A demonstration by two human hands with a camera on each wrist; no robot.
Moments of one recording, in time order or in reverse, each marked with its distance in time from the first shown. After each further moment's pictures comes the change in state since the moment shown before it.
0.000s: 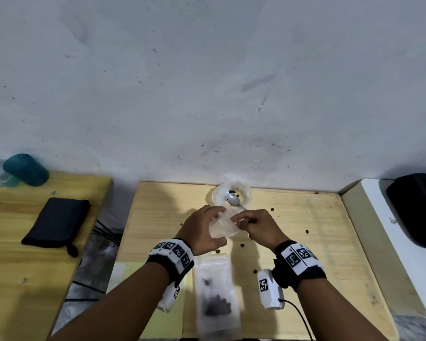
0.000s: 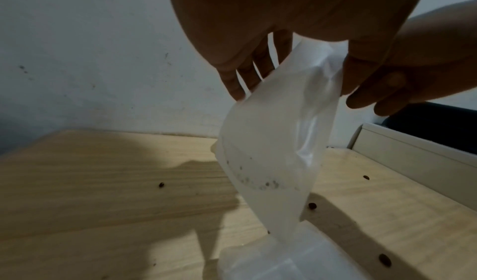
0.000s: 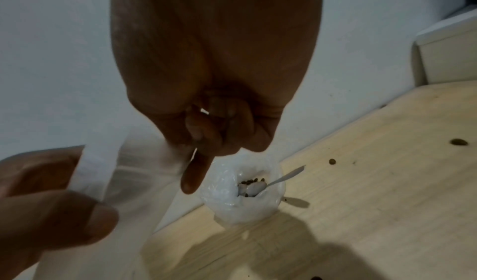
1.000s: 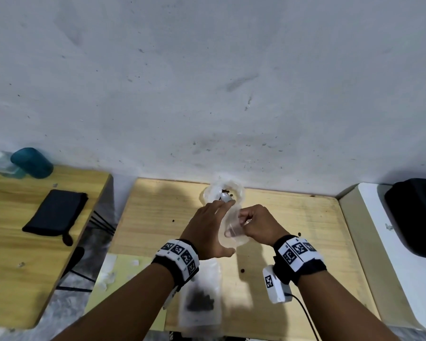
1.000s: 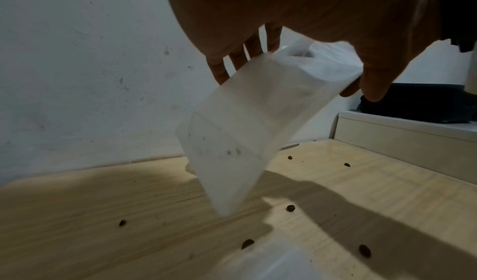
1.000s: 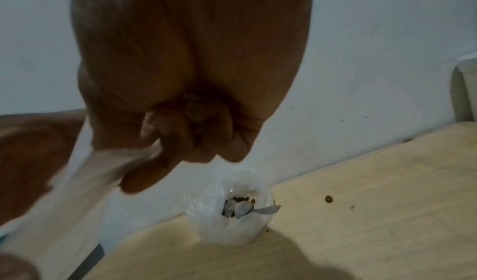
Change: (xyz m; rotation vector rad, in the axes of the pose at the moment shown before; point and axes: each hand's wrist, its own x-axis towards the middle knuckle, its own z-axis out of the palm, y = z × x) left_hand 0.003 0.044 0.036 0.356 0.005 0.175; right_hand 0.009 0.025 -0.039 -0.189 -0.140 -0.164
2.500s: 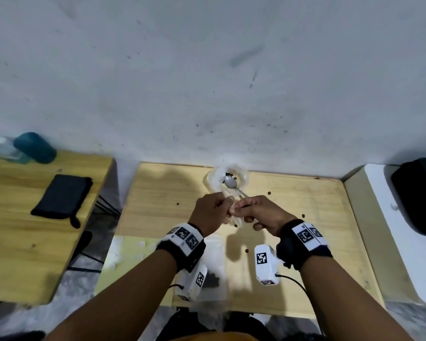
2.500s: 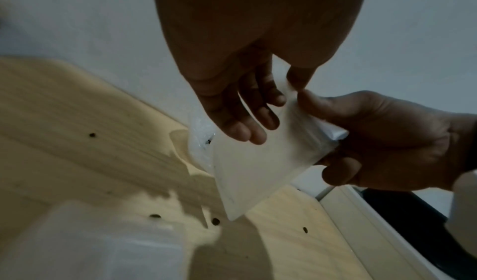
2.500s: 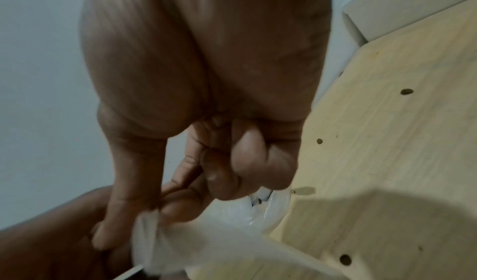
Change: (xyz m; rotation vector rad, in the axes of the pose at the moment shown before) left_hand 0.000 0.020 -0.005 -0.656 0.069 -0.539; right_hand -0.022 -0.023 0.005 0.416 -0.137 0.325
